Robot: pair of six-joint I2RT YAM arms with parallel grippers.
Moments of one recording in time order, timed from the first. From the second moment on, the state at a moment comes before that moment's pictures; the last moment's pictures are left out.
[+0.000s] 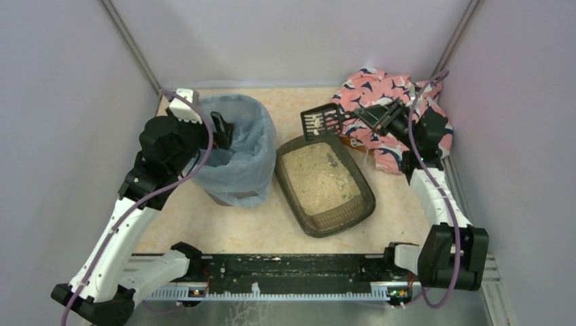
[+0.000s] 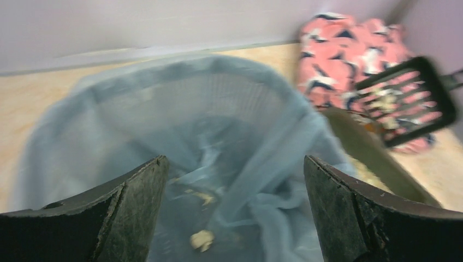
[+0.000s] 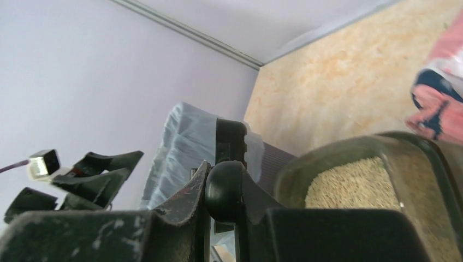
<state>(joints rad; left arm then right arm) -0.47 0.94 1.17 -0.36 -0.08 -0.18 -0.10 1.19 0.75 0.50 -0.79 1.11</state>
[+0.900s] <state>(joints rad) -0.40 0.69 0.95 -0.29 -0.02 -0.14 0.43 1.72 1.70 0.07 -0.68 0.86</state>
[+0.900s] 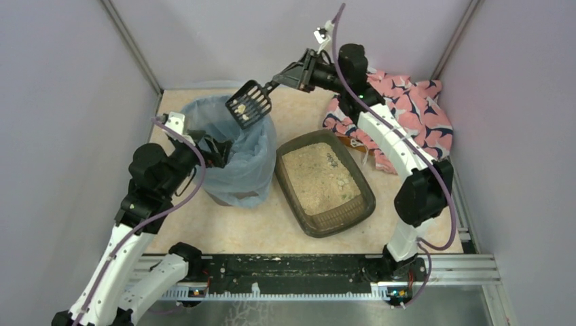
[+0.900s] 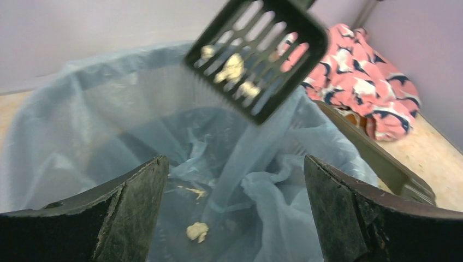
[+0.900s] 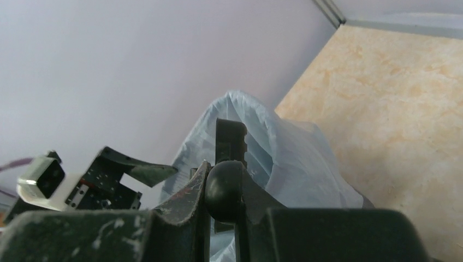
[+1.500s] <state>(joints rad) -0.18 0.90 0.95 -0.02 0.62 -0.33 0.67 1.79 1.87 -0.31 -0.39 0.25</state>
